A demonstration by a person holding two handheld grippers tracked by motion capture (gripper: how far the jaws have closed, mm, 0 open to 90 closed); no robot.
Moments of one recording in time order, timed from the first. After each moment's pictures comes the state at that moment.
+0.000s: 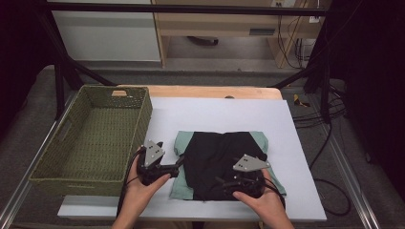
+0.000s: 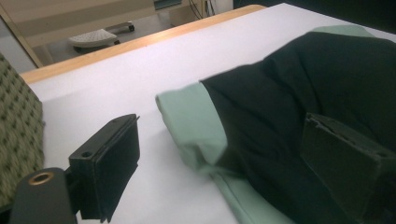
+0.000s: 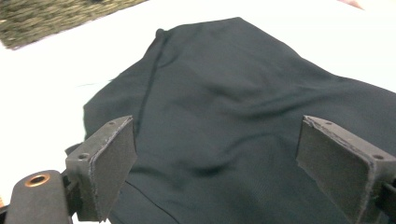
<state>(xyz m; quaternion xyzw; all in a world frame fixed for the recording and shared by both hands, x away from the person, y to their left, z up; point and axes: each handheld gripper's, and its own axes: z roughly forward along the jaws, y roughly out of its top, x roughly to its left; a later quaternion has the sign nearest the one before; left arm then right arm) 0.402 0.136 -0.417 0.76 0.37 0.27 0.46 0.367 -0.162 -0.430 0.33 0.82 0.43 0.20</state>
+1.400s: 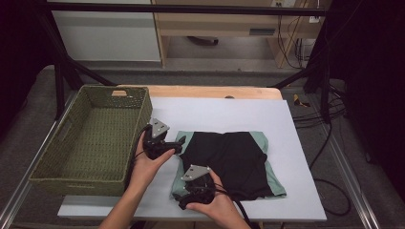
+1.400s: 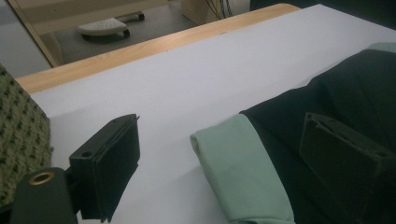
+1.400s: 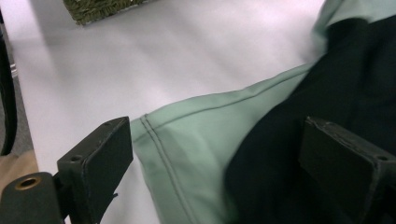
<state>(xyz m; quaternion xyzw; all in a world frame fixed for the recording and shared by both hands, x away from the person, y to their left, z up) 0.466 0.129 -0.417 0.76 0.40 0.26 0.44 0.370 -0.038 -0.476 0.27 0.87 0.40 0.11</state>
